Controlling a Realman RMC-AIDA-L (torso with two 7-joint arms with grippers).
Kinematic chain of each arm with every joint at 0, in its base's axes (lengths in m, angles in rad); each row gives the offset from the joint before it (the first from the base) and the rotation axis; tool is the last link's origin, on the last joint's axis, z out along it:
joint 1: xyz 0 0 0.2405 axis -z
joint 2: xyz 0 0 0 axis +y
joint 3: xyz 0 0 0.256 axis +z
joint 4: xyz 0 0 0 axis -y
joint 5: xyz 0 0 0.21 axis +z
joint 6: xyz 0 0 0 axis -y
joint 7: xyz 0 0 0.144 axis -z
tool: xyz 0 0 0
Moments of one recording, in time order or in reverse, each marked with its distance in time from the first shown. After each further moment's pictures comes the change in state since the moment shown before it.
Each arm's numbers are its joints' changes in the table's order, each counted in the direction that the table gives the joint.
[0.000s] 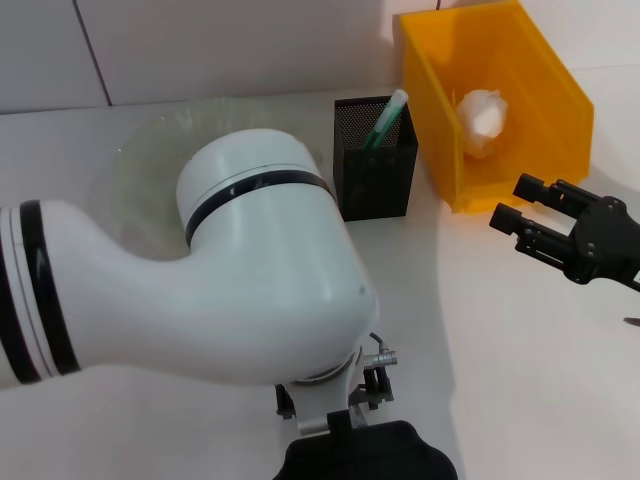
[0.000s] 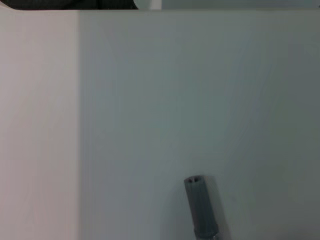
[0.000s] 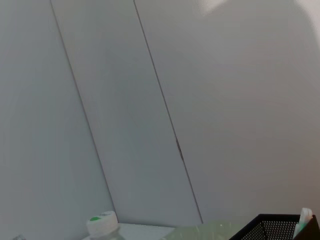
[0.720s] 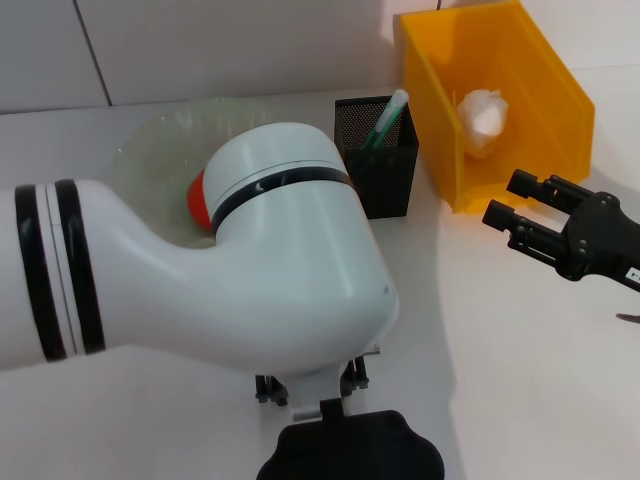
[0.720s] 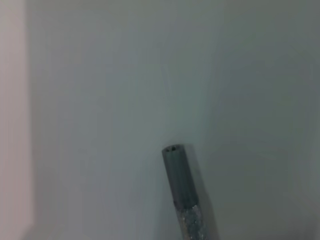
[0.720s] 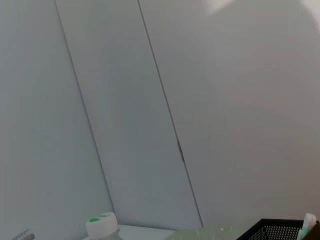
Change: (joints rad) left arm 0.084 0.001 0.044 0.070 -0.005 -0.030 0.035; right arm -0.011 0.008 0.004 -0.003 0.000 -0.006 0.025
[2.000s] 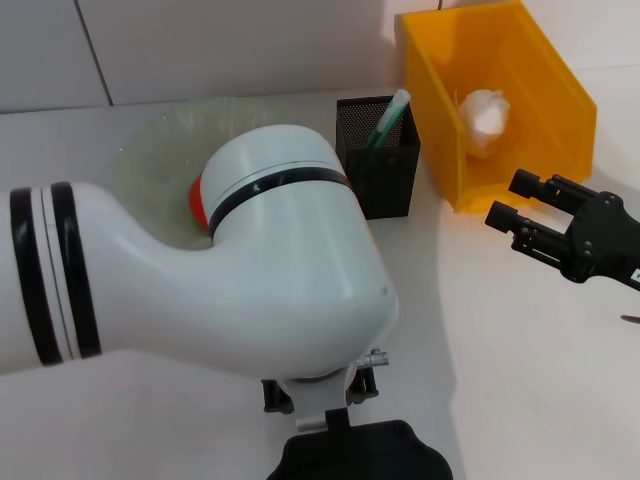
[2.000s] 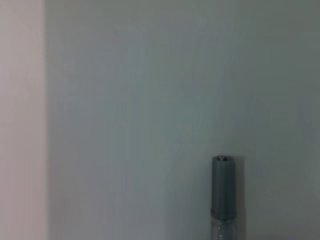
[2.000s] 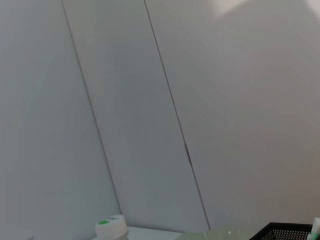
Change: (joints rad) left arm -0.007 0.000 -0.004 -0.017 -0.034 0.013 -0.007; right arm 0.004 -0.004 -0.002 0.008 0.000 0.025 -0.006
